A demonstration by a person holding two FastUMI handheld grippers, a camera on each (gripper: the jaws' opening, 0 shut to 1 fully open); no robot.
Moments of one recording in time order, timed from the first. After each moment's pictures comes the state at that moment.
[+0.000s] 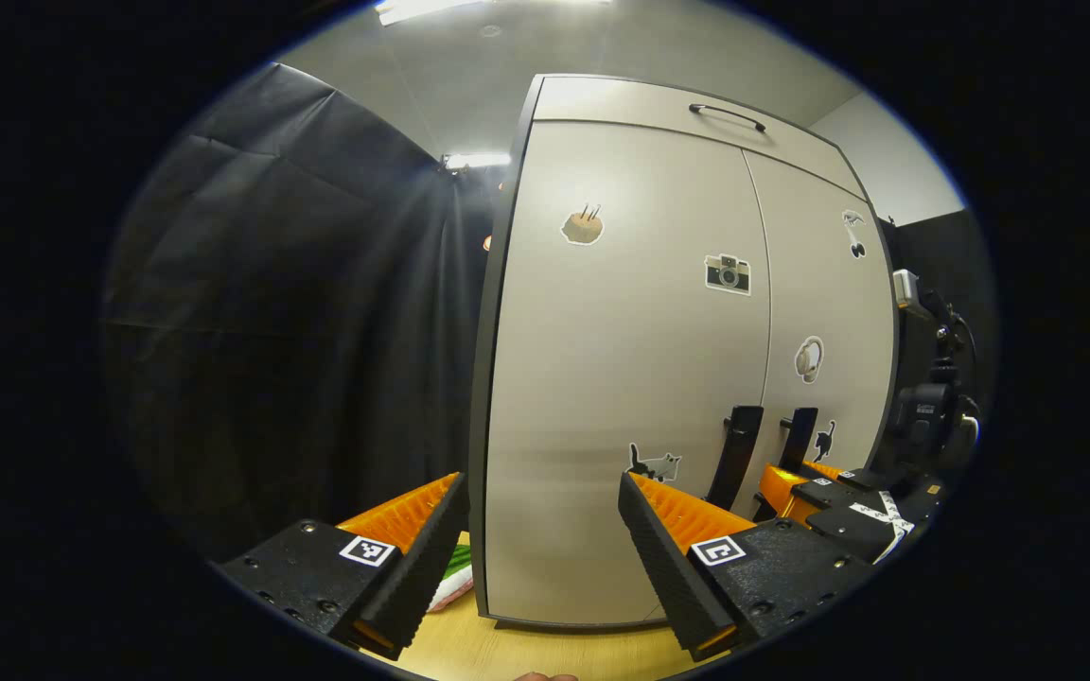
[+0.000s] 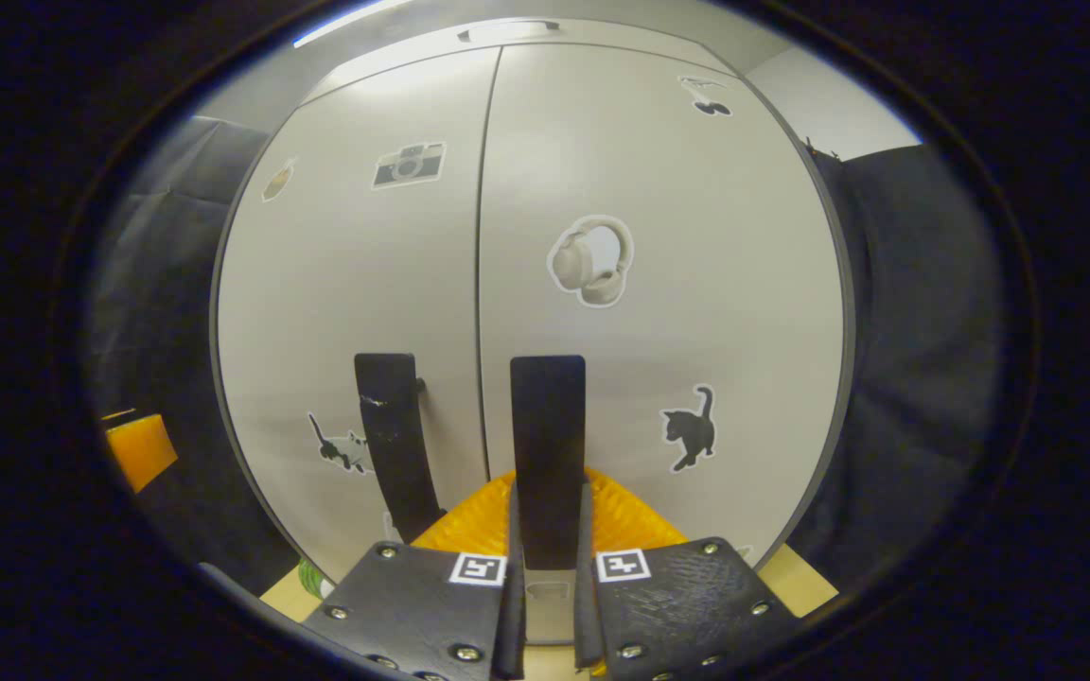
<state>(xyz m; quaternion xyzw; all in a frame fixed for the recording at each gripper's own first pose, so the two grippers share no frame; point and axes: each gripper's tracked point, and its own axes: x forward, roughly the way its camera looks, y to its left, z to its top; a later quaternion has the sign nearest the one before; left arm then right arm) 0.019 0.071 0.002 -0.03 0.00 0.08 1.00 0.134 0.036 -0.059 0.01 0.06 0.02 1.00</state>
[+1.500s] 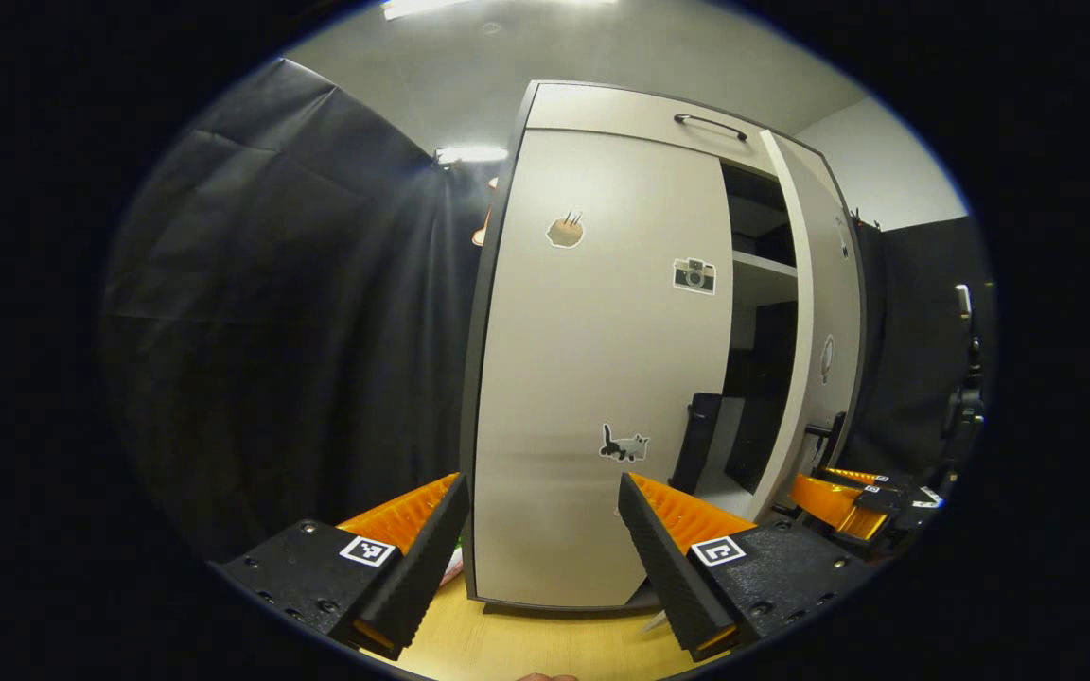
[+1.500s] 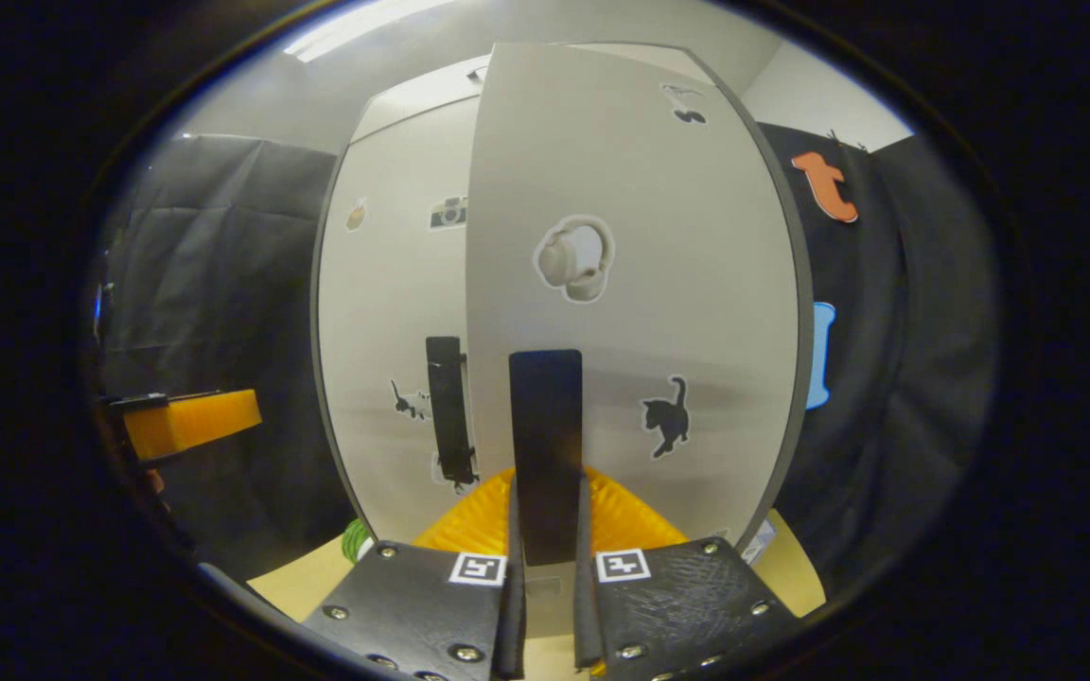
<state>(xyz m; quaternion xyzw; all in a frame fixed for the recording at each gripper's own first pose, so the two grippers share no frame) -0.013 0.053 -0.003 -0.04 0.01 0.05 1.00 0.066 0.009 -0.051 0.01 0.06 0.14 0.99</state>
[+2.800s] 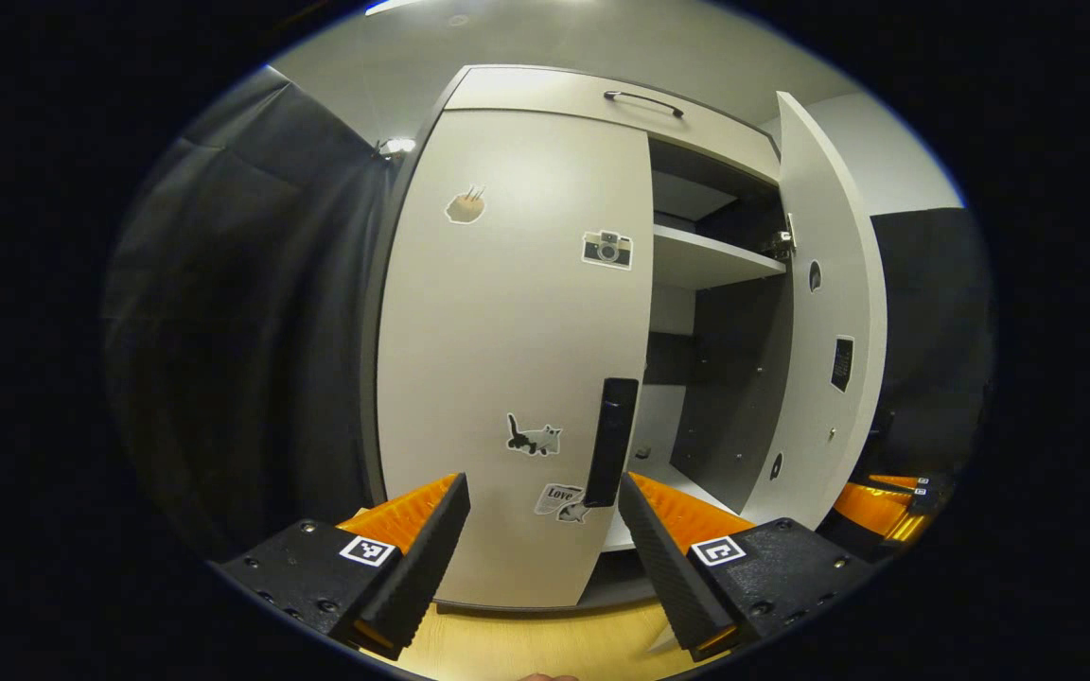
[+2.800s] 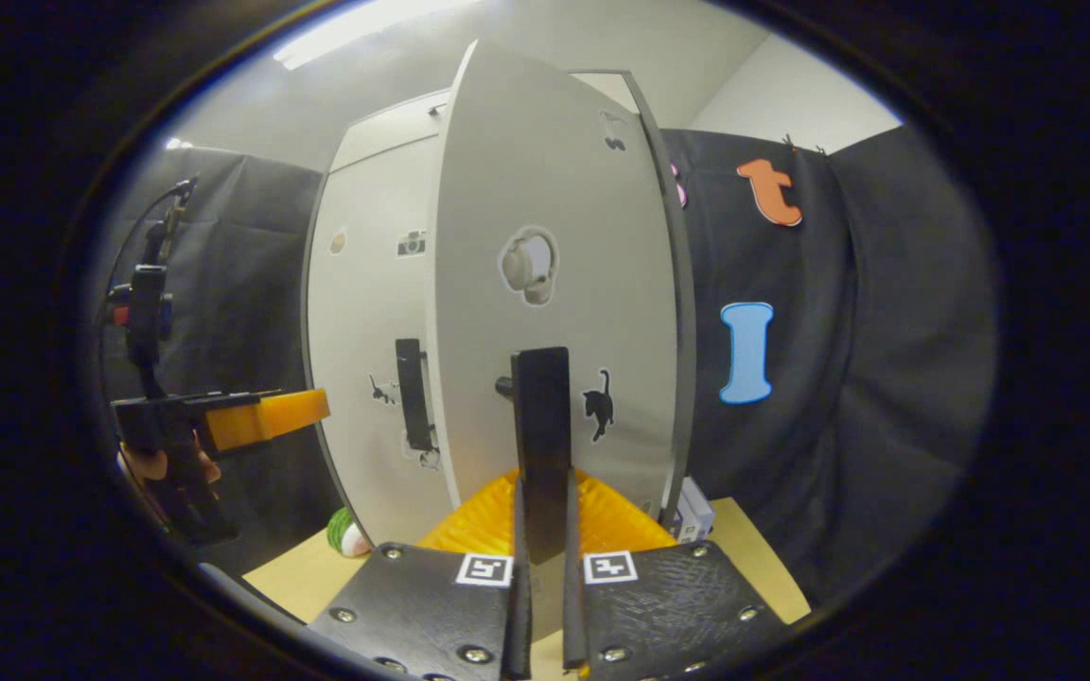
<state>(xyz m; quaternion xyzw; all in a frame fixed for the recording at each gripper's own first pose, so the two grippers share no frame) 0.016 -0.021 -0.012 -0.03 0.02 -0.03 1.00 0.037 -0.043 -0.045 0.01 0.04 0.07 1.00</state>
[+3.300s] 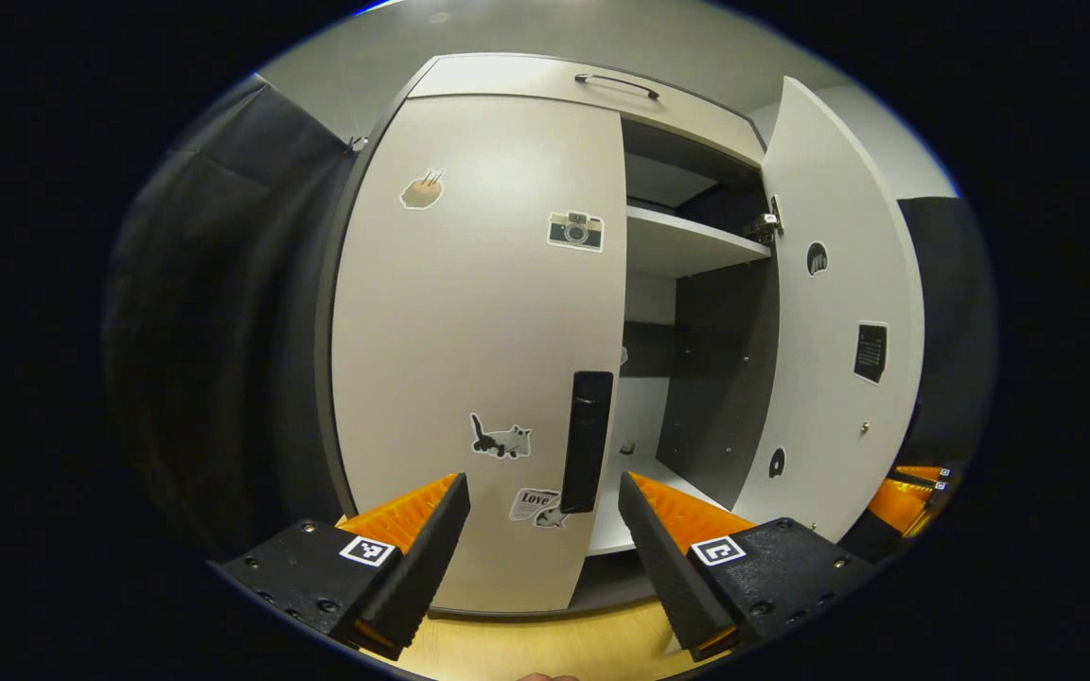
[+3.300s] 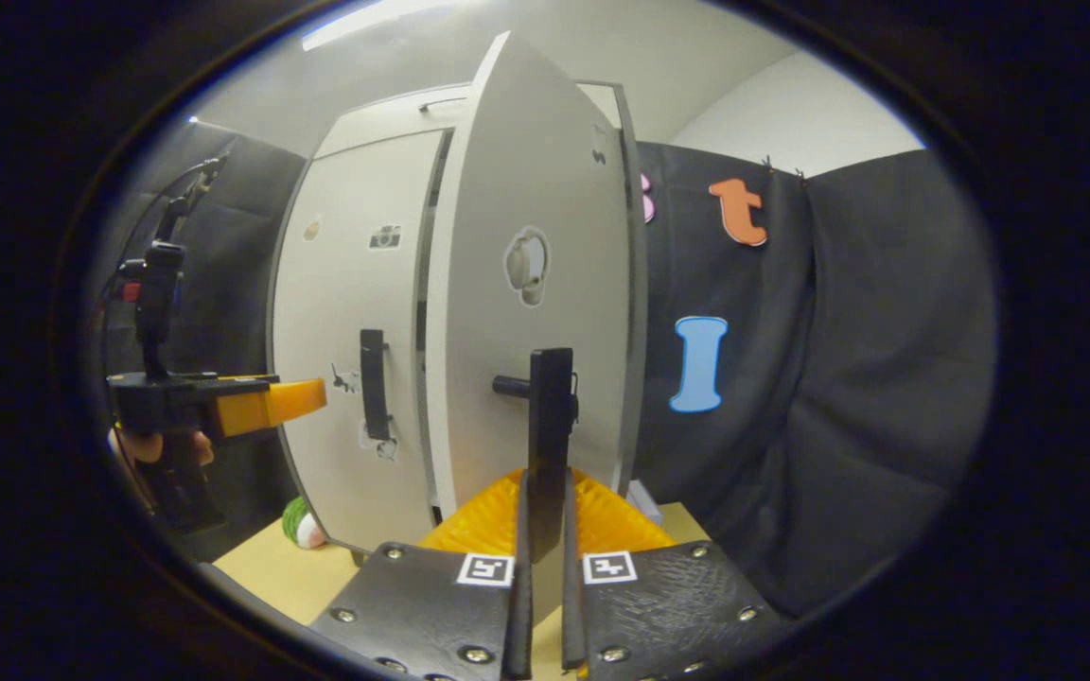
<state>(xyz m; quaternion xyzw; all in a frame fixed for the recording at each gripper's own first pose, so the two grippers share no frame) 0.039 -0.042 -0.018 -0.02 0.03 -0.06 1.00 0.021 -0.082 -0.045 -0.02 0.04 -0.01 1.00</state>
